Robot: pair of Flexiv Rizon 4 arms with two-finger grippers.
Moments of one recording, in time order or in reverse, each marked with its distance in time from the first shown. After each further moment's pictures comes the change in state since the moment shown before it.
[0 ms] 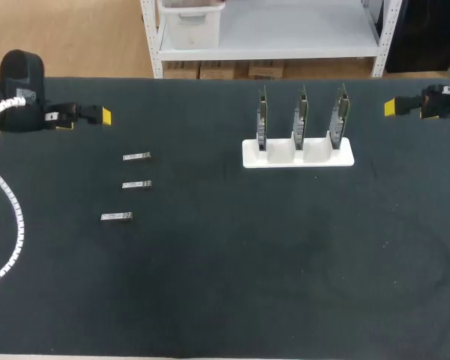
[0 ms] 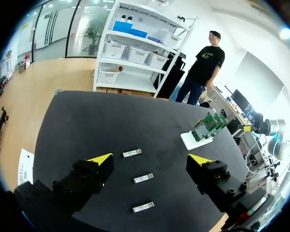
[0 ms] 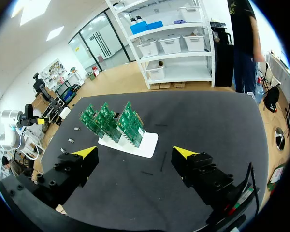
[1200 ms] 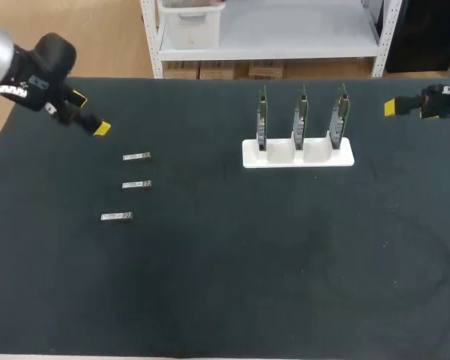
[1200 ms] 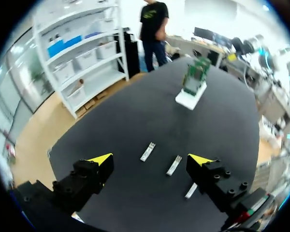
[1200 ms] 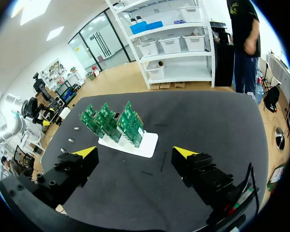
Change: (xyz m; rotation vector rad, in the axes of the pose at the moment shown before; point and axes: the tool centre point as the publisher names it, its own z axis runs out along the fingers) left arm -0.012 0.029 0.027 0.067 0.270 0.717; right arm 0.000 0.000 0.000 0.000 0.000 0.000
